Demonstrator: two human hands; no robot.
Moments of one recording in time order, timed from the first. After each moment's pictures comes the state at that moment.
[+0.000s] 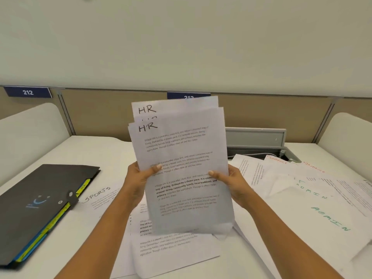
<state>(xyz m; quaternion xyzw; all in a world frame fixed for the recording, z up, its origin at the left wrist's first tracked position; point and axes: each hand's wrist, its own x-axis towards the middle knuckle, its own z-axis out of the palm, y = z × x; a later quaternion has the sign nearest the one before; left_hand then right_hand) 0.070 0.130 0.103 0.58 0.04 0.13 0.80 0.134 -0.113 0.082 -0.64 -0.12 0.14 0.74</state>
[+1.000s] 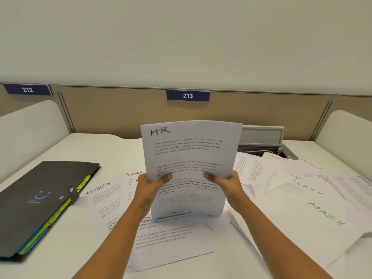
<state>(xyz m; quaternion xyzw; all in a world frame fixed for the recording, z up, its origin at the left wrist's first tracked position) 0.061 0.107 0.069 0.63 0.05 0.14 0.77 0.117 -0.103 0.068 -0.65 -0.12 0.04 0.75</state>
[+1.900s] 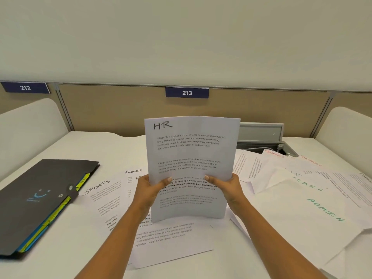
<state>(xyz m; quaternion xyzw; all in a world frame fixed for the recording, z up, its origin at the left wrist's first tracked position) 0.055 0.106 0.058 0.65 0.06 0.12 0.75 0.115 -0.106 0.051 -0.65 -0.08 0.04 0.76</state>
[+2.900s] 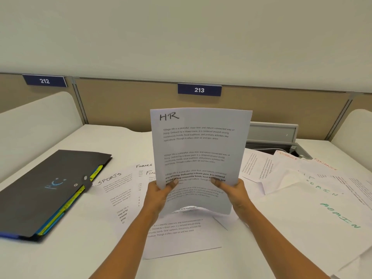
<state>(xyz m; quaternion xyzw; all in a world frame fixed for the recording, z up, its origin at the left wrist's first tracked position) 0.040 0.101 0.040 0.65 0.14 0.12 0.74 0.104 -0.097 0.040 -0.66 -0.08 0.07 0.74</state>
